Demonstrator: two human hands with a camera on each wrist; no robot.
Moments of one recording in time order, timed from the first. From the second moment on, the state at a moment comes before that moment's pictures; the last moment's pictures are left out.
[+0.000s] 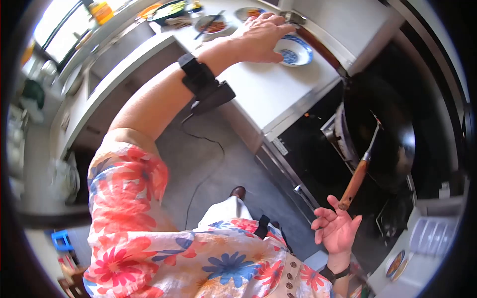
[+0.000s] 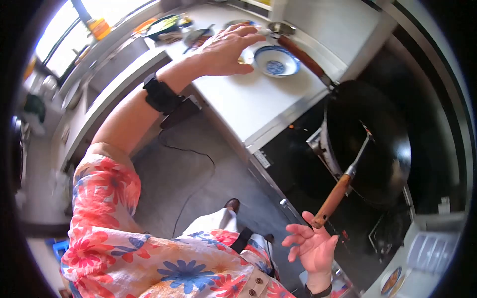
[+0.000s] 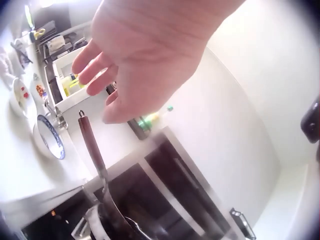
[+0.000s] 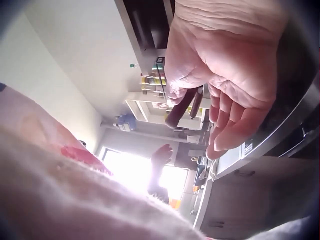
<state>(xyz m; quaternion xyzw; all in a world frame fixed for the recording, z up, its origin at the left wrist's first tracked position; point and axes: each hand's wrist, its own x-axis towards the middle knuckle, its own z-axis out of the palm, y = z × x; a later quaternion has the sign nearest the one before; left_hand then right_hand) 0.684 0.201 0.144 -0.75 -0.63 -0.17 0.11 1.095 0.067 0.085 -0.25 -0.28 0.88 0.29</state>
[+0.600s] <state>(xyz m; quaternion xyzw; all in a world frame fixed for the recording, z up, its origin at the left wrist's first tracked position) 0.723 0.357 0.106 -0.75 -0.65 -0.01 0.04 1.066 0.052 0.110 -0.35 -0.22 0.79 0.45</state>
